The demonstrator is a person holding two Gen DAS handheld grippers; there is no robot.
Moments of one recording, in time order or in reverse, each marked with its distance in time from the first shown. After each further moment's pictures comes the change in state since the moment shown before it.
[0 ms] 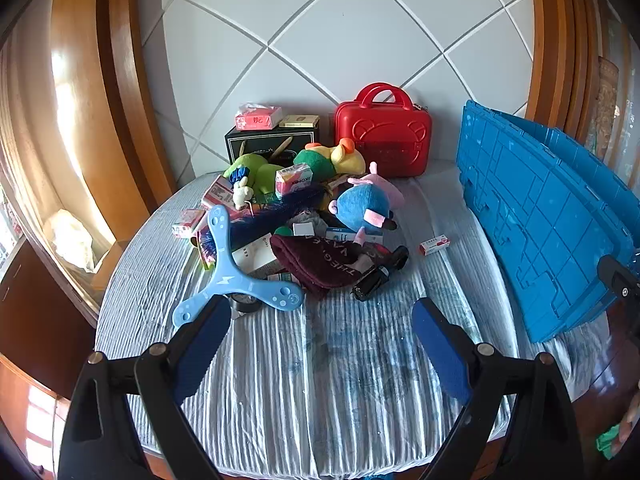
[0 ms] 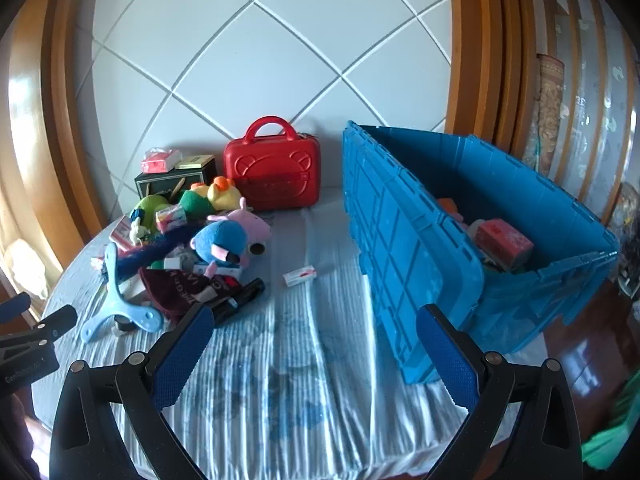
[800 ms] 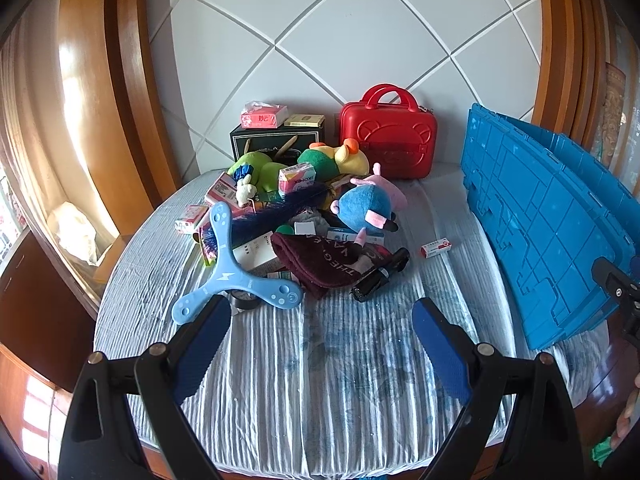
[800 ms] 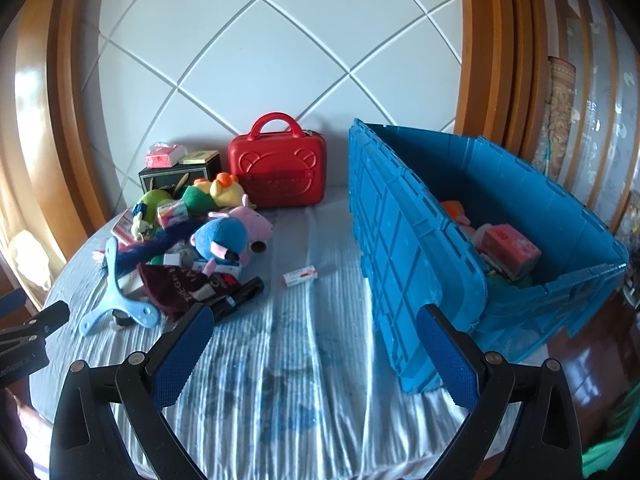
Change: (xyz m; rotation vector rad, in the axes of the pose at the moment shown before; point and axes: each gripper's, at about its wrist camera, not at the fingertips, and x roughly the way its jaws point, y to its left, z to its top) left arm 0.000 -0.006 0.002 -0.378 -0.033 0.417; right arm 0.013 -0.009 0.005 -0.030 0.009 0.032
